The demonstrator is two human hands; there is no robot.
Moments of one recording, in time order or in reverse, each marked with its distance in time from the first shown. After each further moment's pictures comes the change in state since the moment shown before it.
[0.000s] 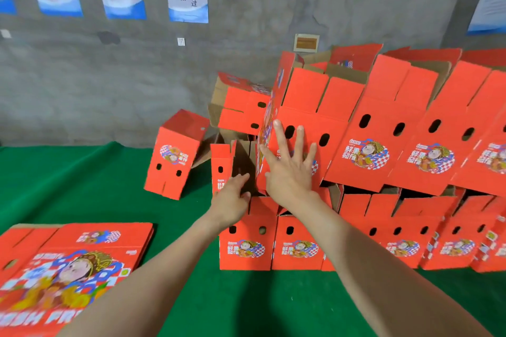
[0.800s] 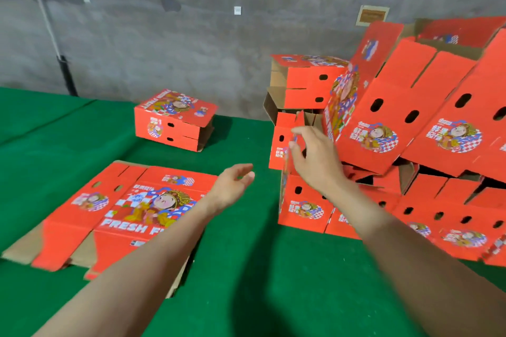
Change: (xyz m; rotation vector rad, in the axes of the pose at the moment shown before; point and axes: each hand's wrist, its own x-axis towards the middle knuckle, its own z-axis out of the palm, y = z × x) left_hand -0.100 -0.105 -0.086 -0.316 0.079 -0.162; right_hand -0.048 -0.106 -0.046 0.649 0.036 -0.141
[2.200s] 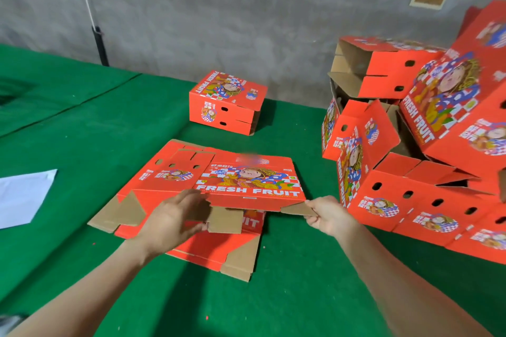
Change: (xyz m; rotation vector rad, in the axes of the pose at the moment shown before) left_hand -0.119 -0.187 -0.212 0.656 0.054 0.230; right_hand -0.049 -0.068 0.179 0.862 -0.456 1.261
